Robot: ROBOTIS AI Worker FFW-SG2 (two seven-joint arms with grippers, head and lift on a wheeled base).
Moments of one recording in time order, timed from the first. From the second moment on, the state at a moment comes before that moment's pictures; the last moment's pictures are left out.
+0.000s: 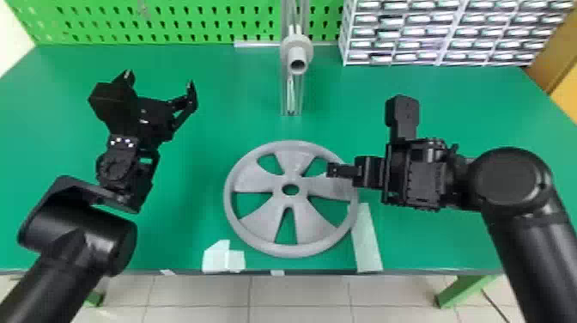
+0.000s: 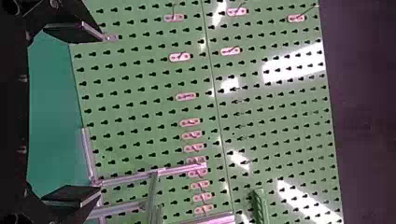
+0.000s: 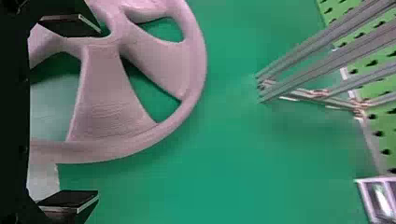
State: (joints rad) left arm -0.09 0.42 -0.26 -1.59 0.20 -0.20 0.22; right arm -0.23 -0.20 0.14 -1.76 -1.06 1.20 -0.55
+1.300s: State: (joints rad) left arm -0.13 0.46 -0.33 -1.59 0.11 -0.23 0.36; right arm -0.57 -0.48 0.55 -1.39 -1.52 1.18 -0.55
